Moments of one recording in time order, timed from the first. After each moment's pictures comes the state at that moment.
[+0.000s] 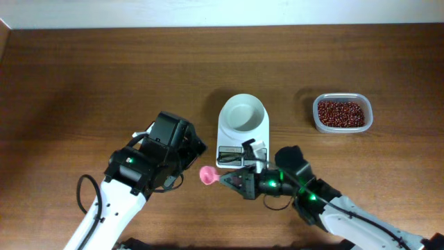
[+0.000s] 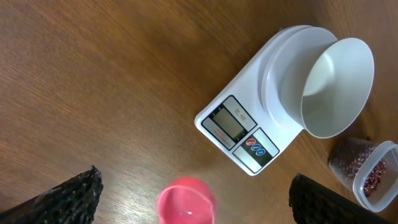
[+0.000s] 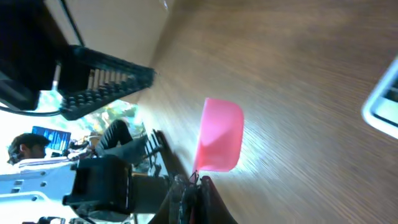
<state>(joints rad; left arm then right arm) -0.44 1.16 1.03 -1.01 0.02 -1.21 0.64 1.26 0.42 0.38 -0.72 0.77</state>
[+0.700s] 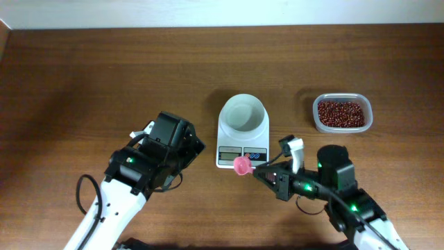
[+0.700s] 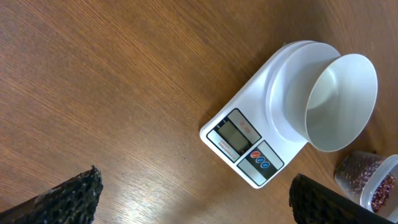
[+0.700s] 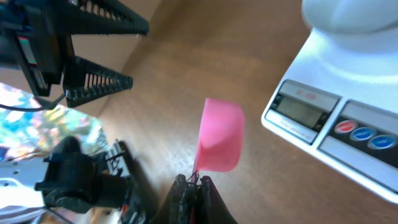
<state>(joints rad) -0.44 1.16 1.03 -1.01 -0.04 -1.21 0.38 0.86 0.42 -0.11 -0.74 0.46</state>
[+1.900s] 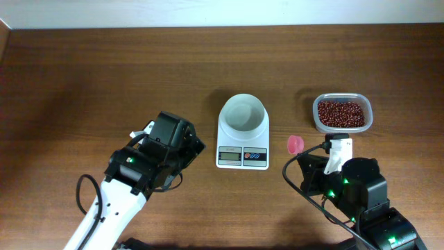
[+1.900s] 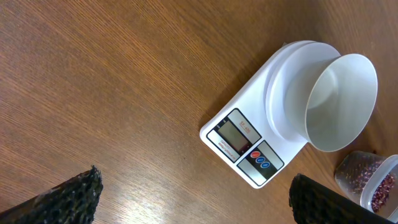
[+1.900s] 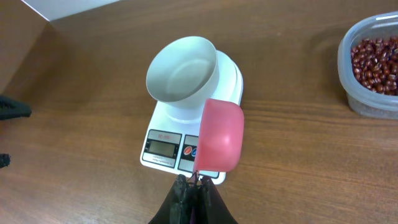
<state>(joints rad) -0.44 1.16 1.03 -1.01 -0.03 -1.21 0.38 0.62 0.65 -0.62 -0.11 0.42</state>
